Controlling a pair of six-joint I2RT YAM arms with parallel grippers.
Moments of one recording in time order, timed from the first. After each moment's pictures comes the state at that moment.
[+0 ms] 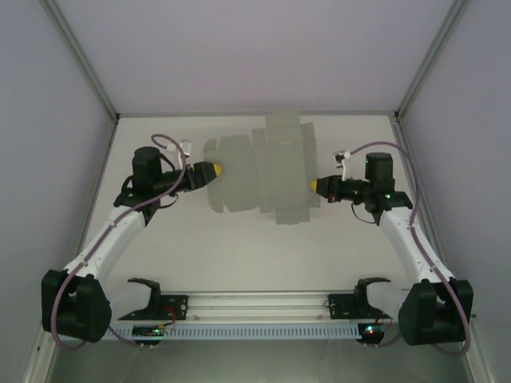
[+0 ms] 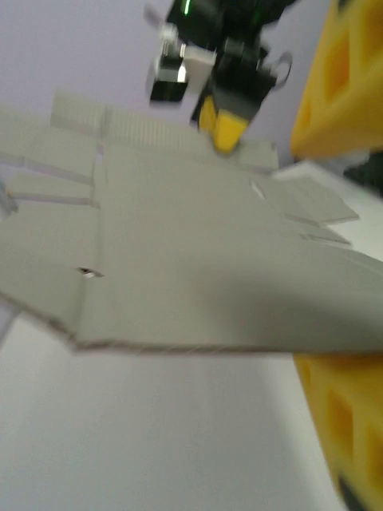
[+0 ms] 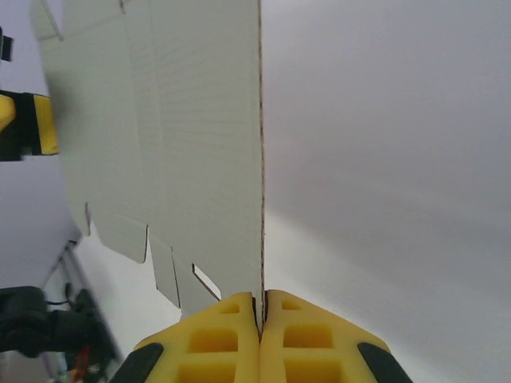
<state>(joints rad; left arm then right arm) -0.24 1.14 0.82 -0.11 0.76 -0.69 0.07 1.11 0.82 -0.39 -0.82 0.15</state>
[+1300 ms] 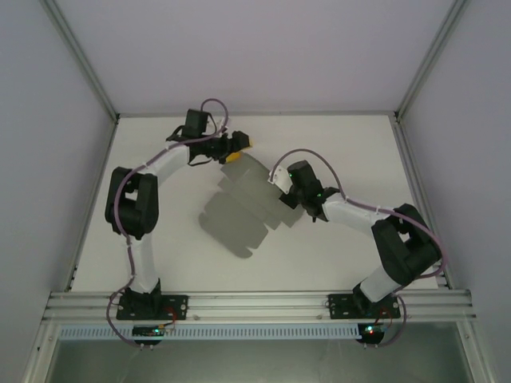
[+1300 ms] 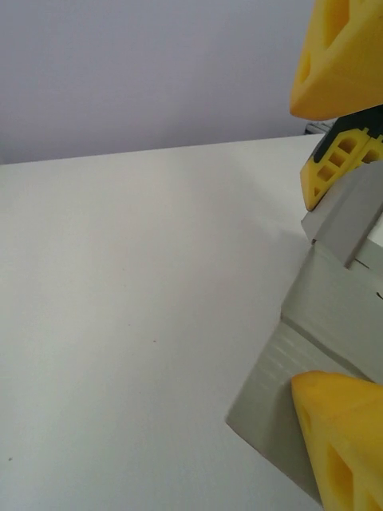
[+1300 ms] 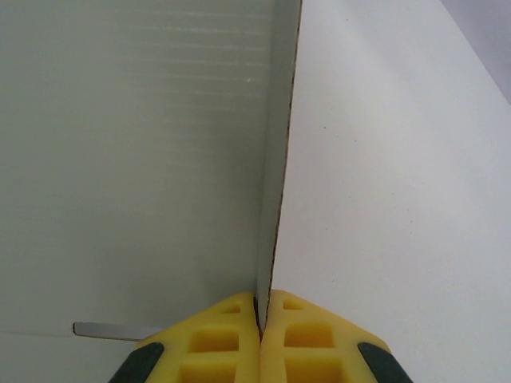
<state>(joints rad) -0.32 1.99 1.53 -0.29 0.78 -0.65 0.58 1.56 0.85 -0.02 0.12 -0.52</state>
